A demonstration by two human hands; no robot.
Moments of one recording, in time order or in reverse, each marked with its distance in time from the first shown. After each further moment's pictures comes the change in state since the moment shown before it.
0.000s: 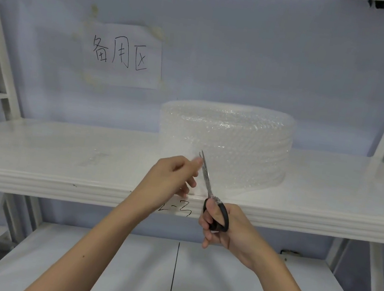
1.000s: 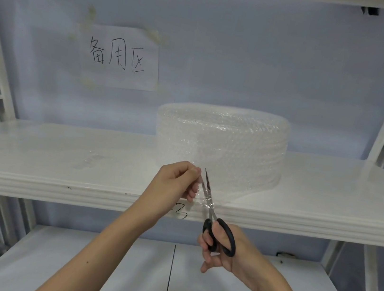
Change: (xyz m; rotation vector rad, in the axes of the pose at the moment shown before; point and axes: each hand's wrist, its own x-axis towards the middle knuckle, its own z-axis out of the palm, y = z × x) left_hand -0.001 -0.003 0.017 -0.155 -0.027 0.065; right_hand -0.022 0.016 -0.013 0.023 -0.143 0.019
